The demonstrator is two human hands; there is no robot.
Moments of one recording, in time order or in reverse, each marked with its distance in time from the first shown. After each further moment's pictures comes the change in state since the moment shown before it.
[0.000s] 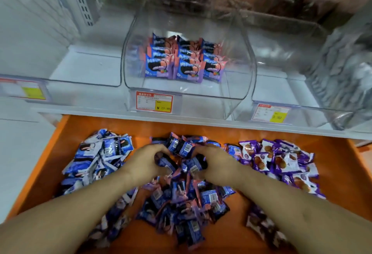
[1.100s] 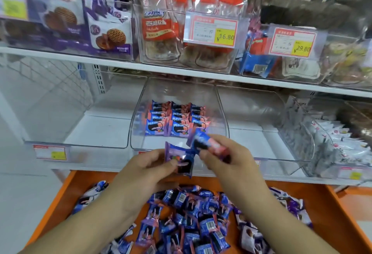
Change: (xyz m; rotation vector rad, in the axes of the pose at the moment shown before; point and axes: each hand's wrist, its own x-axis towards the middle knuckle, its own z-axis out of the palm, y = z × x) left_hand -0.107 0.165 -0.094 -0.907 0.175 0.085; right_hand -0.106 -0.103 -0.125 0.668 0.684 -0.147
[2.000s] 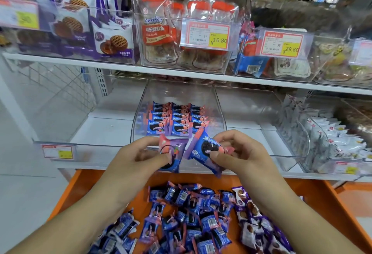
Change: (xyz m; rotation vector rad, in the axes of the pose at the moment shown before) left_hand -0.013 0.013 -0.016 0.217 0.102 0.154; right_hand -0.013 -0.004 -0.032 0.318 -0.086 0.000
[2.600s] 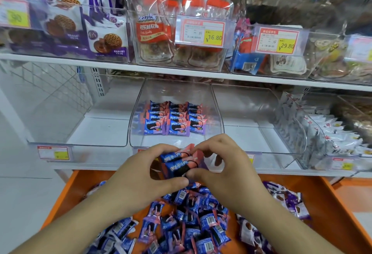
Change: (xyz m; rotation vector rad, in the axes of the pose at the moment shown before) left_hand -0.002 0.001 0.004 0.494 -0.240 0.146; right_hand -0.008 0.007 0.021 -0.628 -0.025 -0.188
